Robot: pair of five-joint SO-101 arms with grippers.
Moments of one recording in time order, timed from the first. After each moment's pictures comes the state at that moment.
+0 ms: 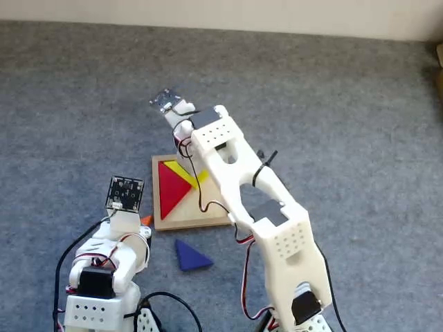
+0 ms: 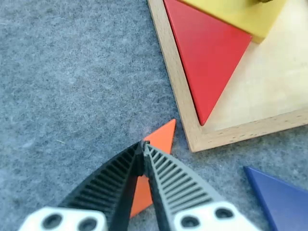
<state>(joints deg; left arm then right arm) -1.0 -104.1 96.0 71.8 2.4 -36.8 37.7 -23.9 73.1 20.2</state>
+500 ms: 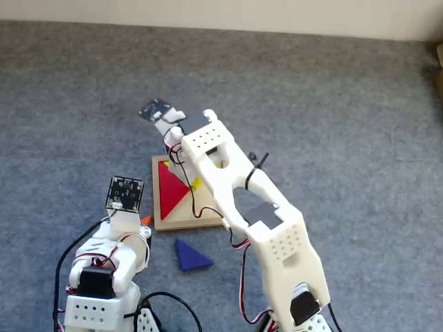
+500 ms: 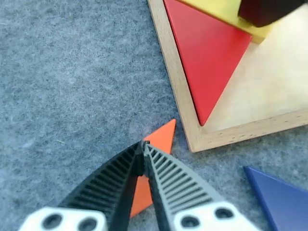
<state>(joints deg) -1.0 -104.1 96.0 71.8 2.4 -39.6 36.7 -24.0 76.5 20.4</state>
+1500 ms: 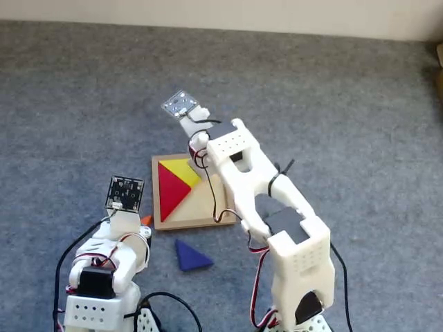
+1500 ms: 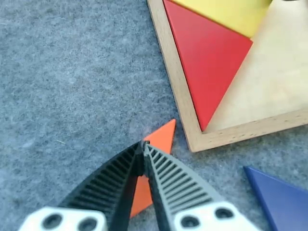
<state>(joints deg) -1.0 -104.1 96.0 71.8 2.4 -35.2 26.1 -2.3 57.1 20.5</state>
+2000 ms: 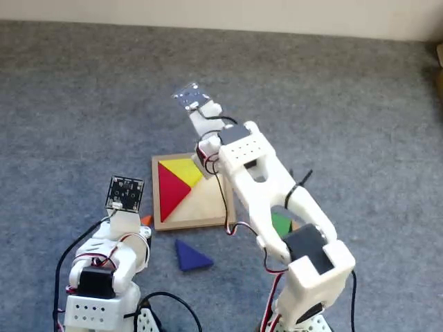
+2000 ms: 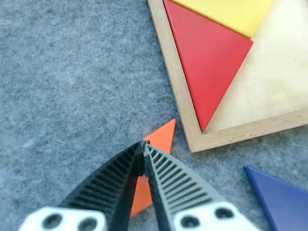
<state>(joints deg) -1.0 -104.1 96.0 71.8 2.4 -33.4 10.6 9.9 52.4 14.0</state>
